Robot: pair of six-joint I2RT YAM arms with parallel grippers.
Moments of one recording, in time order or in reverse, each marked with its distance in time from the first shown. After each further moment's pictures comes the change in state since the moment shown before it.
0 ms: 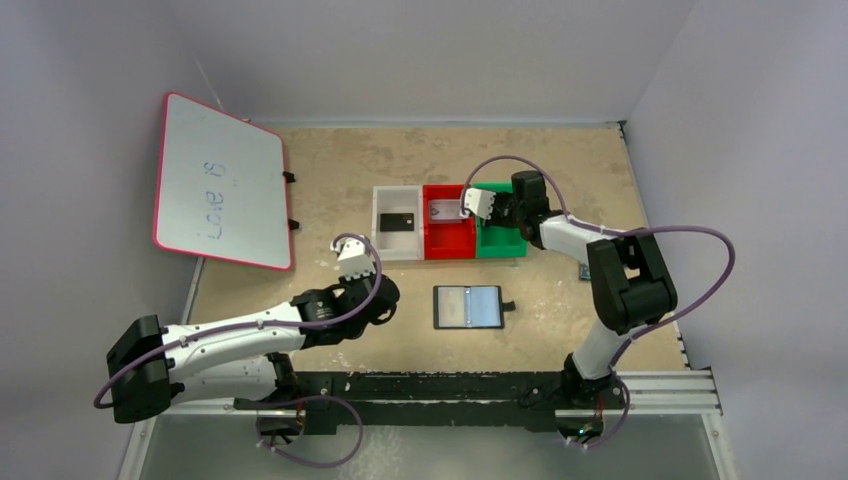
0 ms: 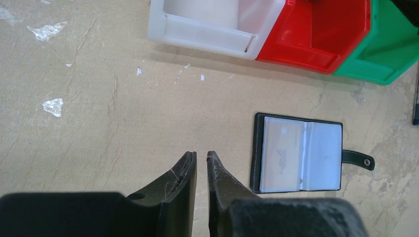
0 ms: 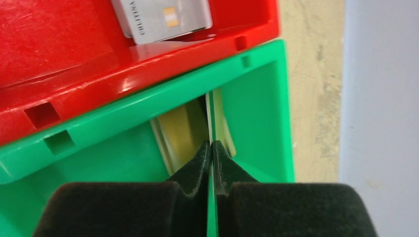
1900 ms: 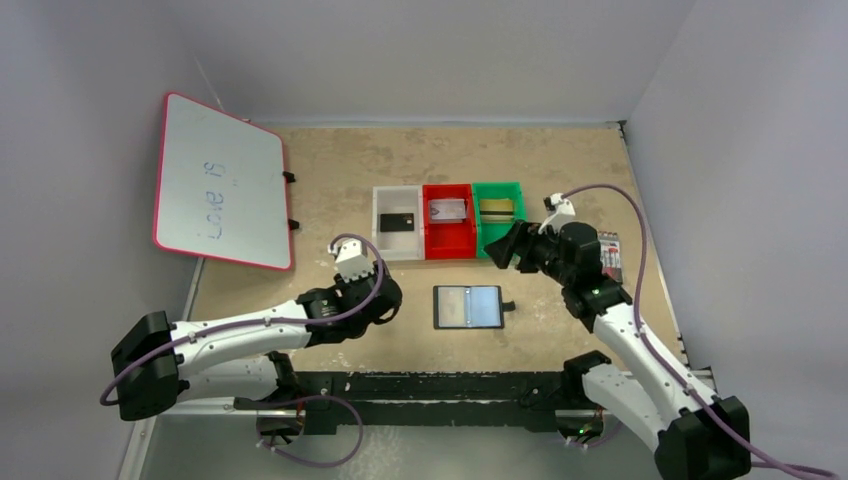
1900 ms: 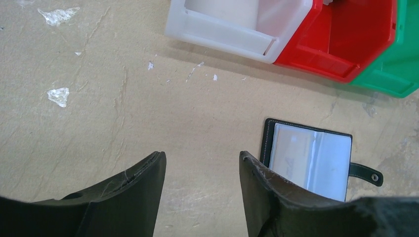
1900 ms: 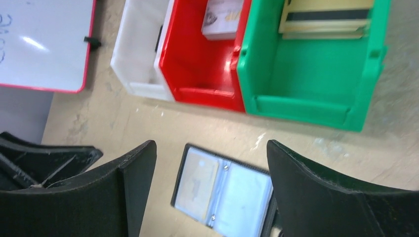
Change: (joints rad) left arm 0.015 0.035 -0.005 -0.018 -0.006 -0.088; right arm 0.005 -0.828 -0.399 -0.161 -0.022 1.627
